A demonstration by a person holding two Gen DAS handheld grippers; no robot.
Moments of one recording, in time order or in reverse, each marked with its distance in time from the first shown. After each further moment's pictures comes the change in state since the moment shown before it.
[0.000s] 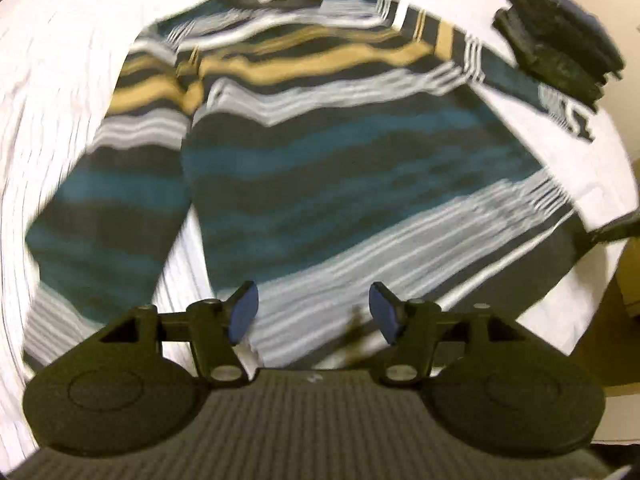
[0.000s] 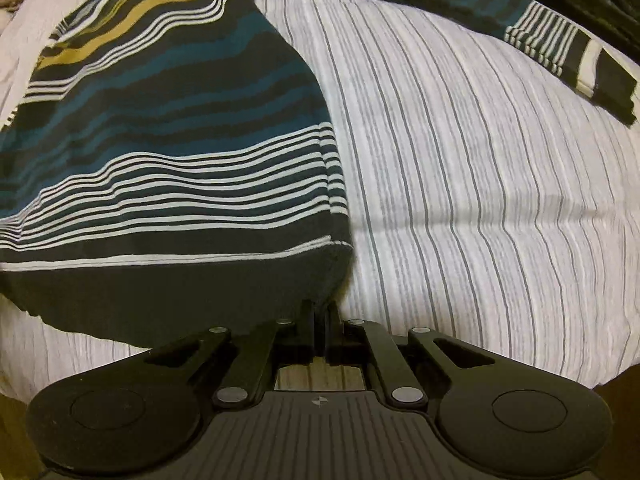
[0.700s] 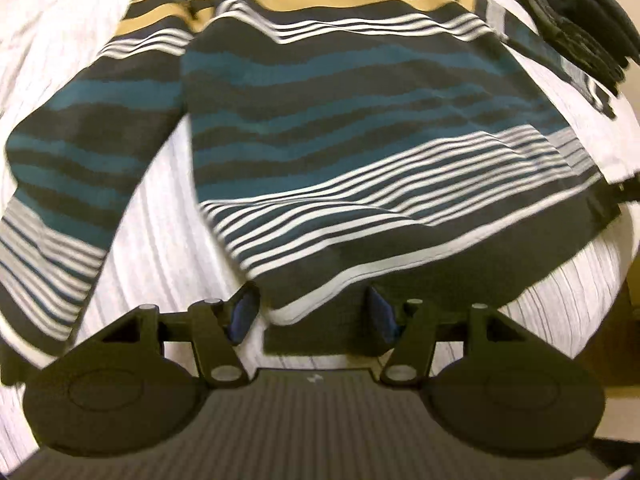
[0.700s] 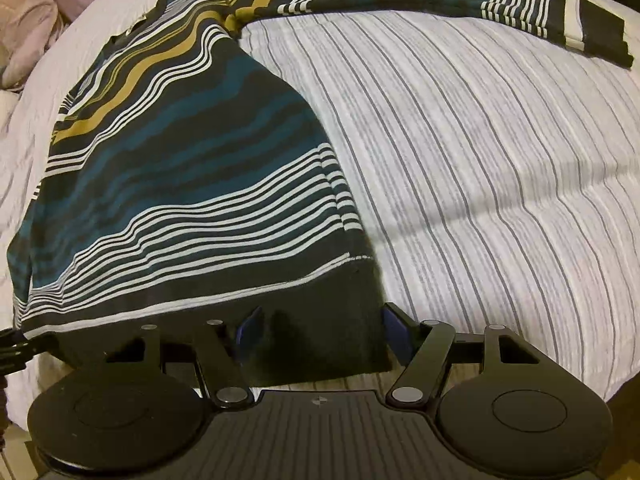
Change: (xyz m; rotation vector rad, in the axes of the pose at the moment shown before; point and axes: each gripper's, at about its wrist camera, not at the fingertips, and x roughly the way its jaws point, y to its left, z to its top) left arm 0.034 -0.006 -0.036 -0.034 0.064 -0.003; right arm -0.003 -0.008 0.002 0.170 -0.074 0.161
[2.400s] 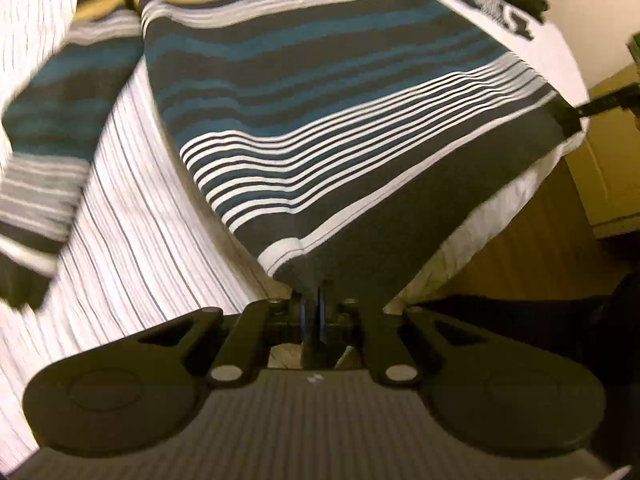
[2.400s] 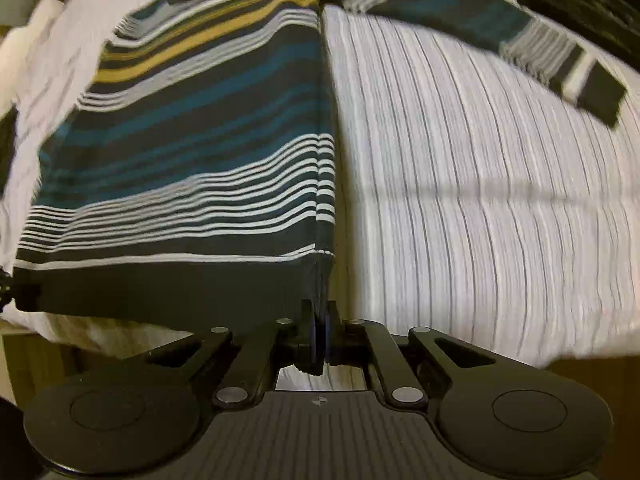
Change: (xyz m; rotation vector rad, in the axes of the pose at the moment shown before) left arm -0.066 -0.026 -0.055 0.101 0.162 -0.117; right arm -0.064 0.025 -0.027 -0.185 0.145 -0.075
